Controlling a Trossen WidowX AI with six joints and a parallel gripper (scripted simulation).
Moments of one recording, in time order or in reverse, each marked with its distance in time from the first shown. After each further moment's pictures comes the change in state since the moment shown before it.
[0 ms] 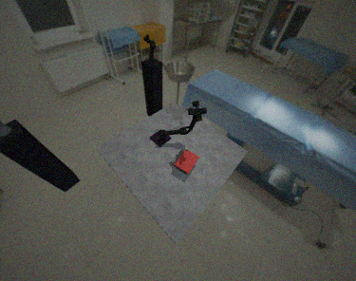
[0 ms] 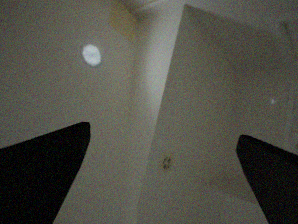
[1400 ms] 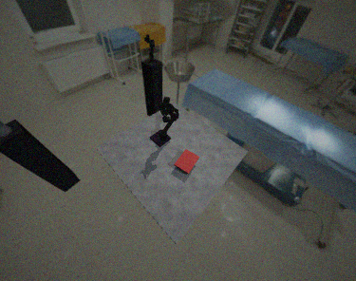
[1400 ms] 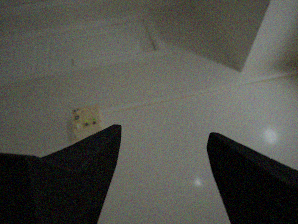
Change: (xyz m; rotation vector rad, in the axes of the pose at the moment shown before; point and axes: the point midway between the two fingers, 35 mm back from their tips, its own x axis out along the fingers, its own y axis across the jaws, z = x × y) arm 0.053 0.014 0.286 2.959 -0.892 0.025
